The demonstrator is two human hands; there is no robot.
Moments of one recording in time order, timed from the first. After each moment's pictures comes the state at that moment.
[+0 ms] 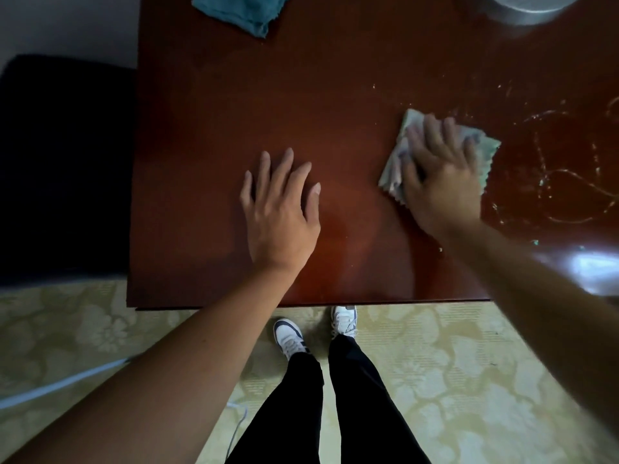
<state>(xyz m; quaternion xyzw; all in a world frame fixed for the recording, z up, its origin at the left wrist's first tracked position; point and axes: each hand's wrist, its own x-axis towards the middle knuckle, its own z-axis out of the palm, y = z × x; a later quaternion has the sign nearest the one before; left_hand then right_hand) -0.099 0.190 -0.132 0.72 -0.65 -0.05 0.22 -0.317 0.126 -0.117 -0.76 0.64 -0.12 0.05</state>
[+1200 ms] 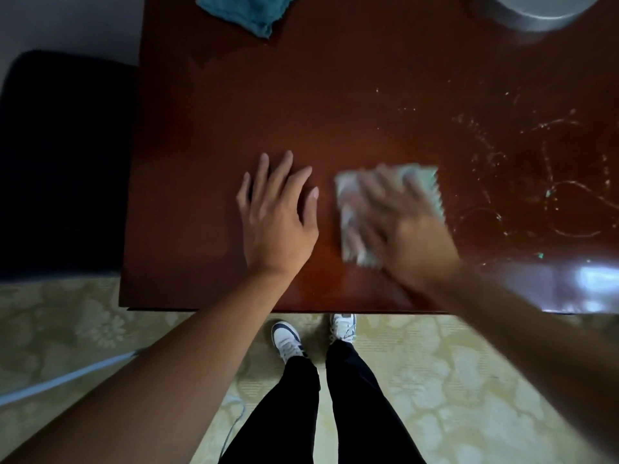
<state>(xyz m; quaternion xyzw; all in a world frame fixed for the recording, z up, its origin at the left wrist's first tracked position) -0.100 0.188 -0.131 0.72 -0.64 -0.05 0.25 -0.297 0.167 -0.122 -0.89 0.44 -0.11 0.06</state>
